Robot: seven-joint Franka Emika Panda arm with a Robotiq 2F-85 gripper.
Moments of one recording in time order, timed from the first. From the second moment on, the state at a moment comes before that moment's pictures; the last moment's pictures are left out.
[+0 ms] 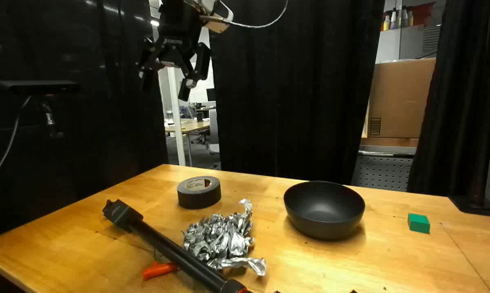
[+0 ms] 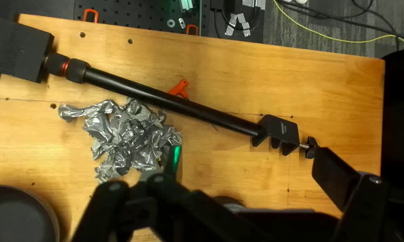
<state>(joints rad) 0.11 -0.24 0.05 -1.95 0.20 1.39 0.02</state>
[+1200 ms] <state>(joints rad) 0.02 -0.10 -0.02 -1.90 0.17 1.48 -0.11</state>
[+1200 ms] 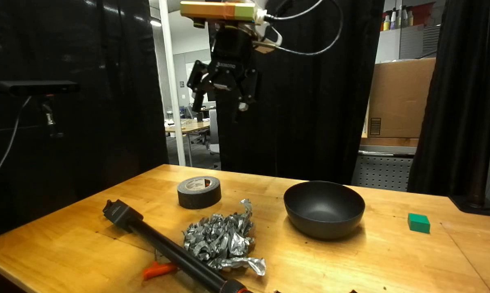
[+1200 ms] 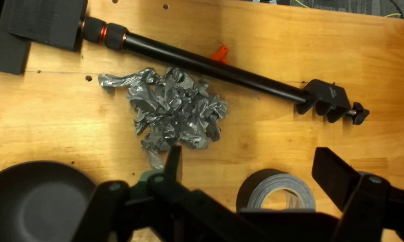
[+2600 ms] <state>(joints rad) -0.14 0.23 -0.09 -1.80 0.19 1.74 -0.20</state>
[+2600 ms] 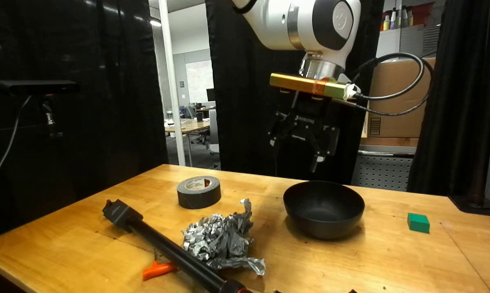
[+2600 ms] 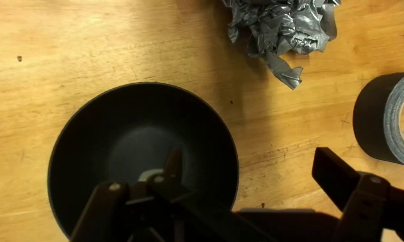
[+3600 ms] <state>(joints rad) -0.14 0.33 -0.05 -1.83 0.27 1.76 -0.19</state>
